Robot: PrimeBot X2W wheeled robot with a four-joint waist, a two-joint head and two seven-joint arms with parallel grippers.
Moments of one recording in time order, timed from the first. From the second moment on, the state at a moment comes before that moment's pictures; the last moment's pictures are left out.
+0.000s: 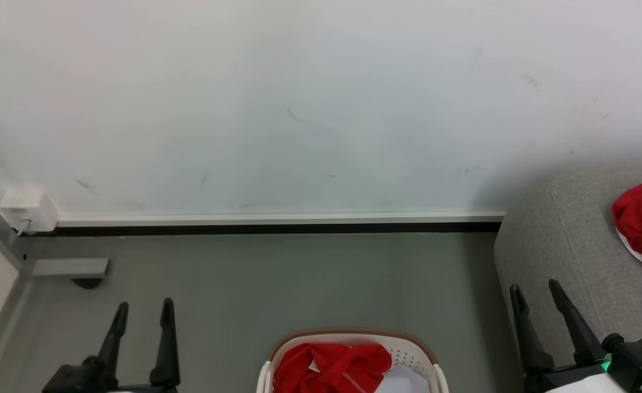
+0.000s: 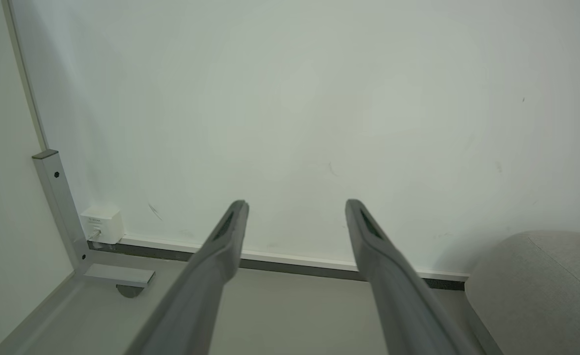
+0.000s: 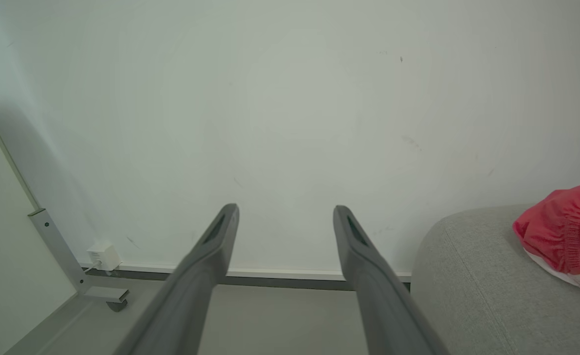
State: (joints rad) left arm 0.03 0.11 -0.02 0.08 -0.23 0.02 -0.26; right arm -0.08 -0.15 0.18 0.19 0.42 0.13 -0.26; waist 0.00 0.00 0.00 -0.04
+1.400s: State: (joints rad) left arm -0.41 0.06 -0.18 0.46 -0.11 -0.12 -0.26; right arm -0.41 -0.18 0.12 0.12 0.43 0.13 -0.26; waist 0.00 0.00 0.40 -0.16
